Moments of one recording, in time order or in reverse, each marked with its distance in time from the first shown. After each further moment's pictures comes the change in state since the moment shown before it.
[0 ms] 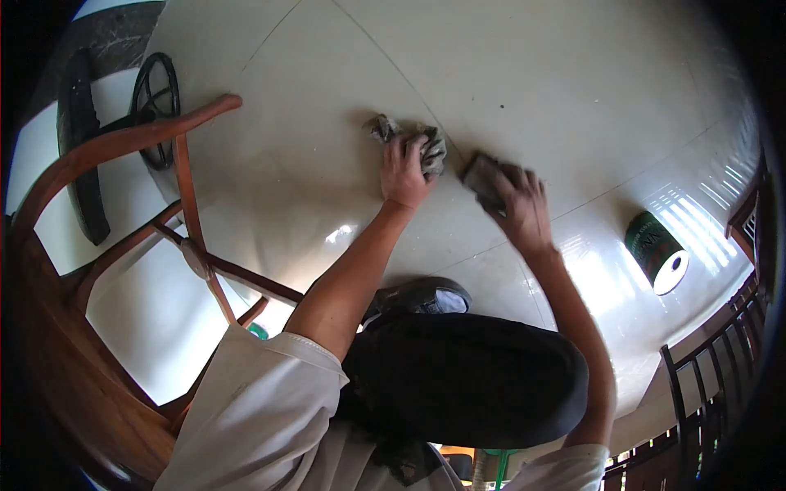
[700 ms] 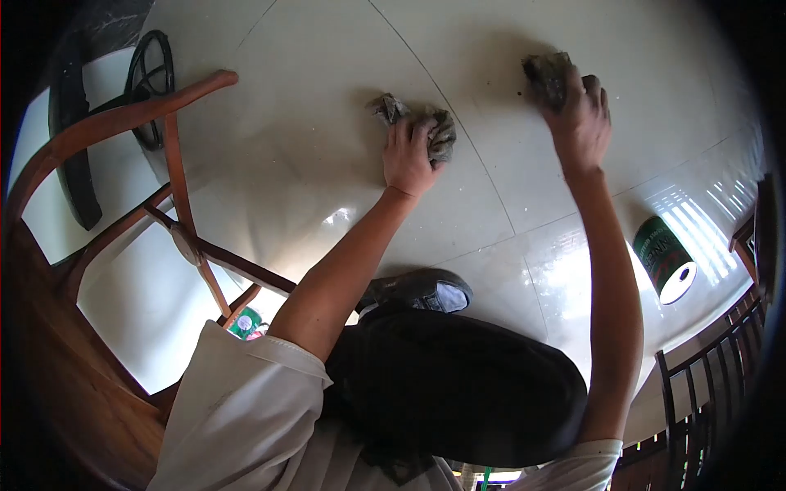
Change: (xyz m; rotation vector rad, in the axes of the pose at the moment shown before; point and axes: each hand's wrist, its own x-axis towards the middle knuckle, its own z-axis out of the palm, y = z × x) left_hand 0.000 -0.002 0.000 0.017 -0.039 -0.020; right_hand 0.084 0.053 -0.007 -0.504 0.581 -0.102
